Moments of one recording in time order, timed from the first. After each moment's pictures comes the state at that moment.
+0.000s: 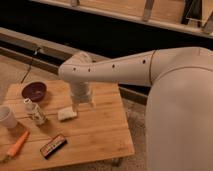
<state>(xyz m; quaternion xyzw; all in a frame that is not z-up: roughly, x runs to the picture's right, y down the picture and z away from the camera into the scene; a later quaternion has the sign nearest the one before) -0.104 0.098 0.704 -0.26 0.23 0.64 0.68</state>
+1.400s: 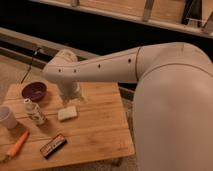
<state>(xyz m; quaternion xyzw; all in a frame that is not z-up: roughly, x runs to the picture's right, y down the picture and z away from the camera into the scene) -0.159 0.060 0.710 -0.22 0.17 0.58 0.77</state>
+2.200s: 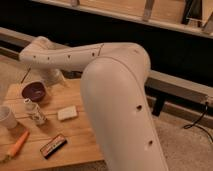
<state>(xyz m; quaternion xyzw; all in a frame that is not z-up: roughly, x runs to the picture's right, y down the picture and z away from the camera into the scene) -0.265 -0.005 0.756 -0.24 0.14 0.51 0.82</state>
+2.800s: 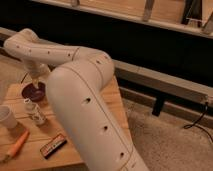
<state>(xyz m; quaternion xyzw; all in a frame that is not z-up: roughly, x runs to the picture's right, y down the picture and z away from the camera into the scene) -0.344 -0.042 0.791 -0.26 0.13 0.48 0.83</state>
